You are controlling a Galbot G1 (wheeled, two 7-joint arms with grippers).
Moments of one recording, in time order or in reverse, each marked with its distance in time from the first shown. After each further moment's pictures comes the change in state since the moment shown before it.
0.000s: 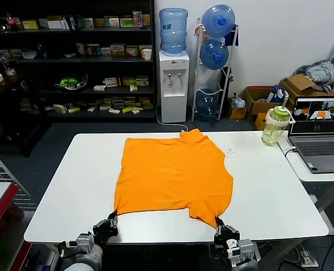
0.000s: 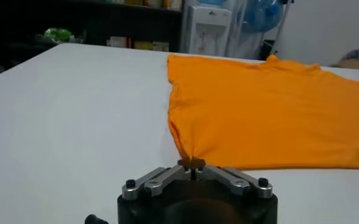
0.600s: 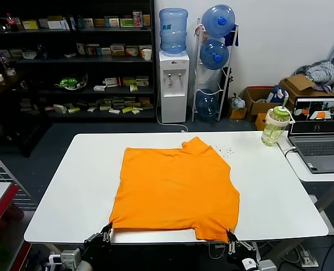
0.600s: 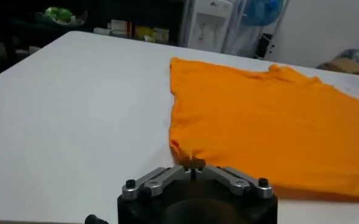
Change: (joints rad) left arm 0.213 0.101 -0.069 -0.258 -0.126 0.037 -0.086; right arm -0.235 -0.106 0.054 0.226 0.062 0.018 0.053
